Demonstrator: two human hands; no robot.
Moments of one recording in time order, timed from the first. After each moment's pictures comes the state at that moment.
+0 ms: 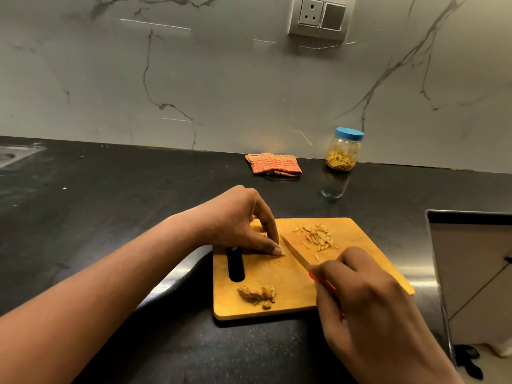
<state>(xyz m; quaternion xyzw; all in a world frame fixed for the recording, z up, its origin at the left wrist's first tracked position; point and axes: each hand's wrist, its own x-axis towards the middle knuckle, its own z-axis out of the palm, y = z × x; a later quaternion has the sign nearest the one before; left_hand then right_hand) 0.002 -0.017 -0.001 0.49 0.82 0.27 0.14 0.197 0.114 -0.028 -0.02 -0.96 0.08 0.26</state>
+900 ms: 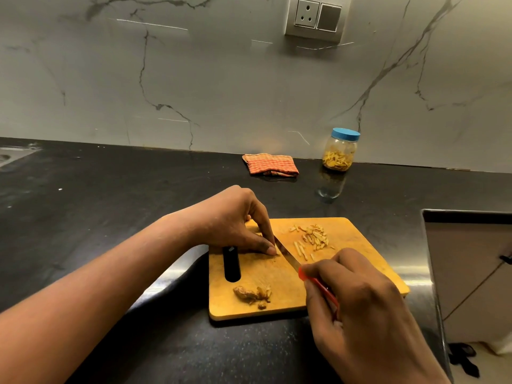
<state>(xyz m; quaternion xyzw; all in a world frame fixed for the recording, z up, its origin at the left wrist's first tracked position) 0.003 -0.017 0.000 0.50 0.81 0.27 0.14 0.199 0.109 -0.026 -0.01 -0.96 0.14 0.26</state>
